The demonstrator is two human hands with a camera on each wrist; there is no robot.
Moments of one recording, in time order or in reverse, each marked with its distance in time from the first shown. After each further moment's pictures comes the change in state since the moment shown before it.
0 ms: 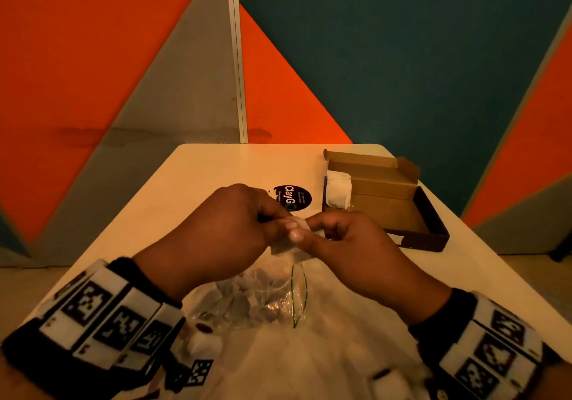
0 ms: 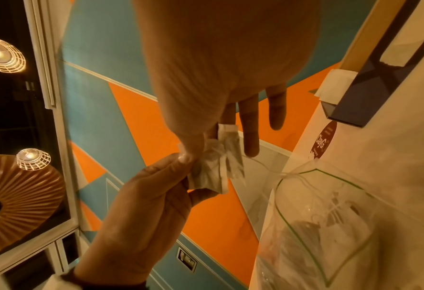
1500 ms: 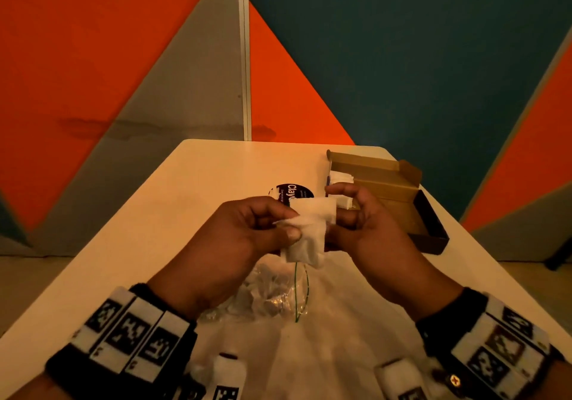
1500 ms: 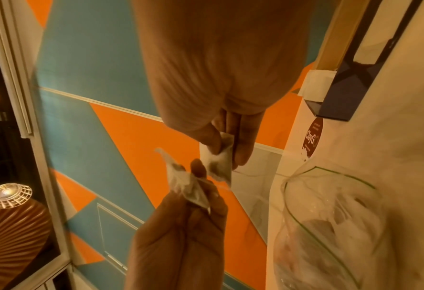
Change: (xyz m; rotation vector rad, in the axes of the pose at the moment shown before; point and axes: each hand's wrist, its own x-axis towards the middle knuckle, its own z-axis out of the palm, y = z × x) left_hand -0.017 -0.021 0.030 -0.930 0.032 -0.026; right_hand 0.001 0.000 -0.010 0.402 0.052 0.108
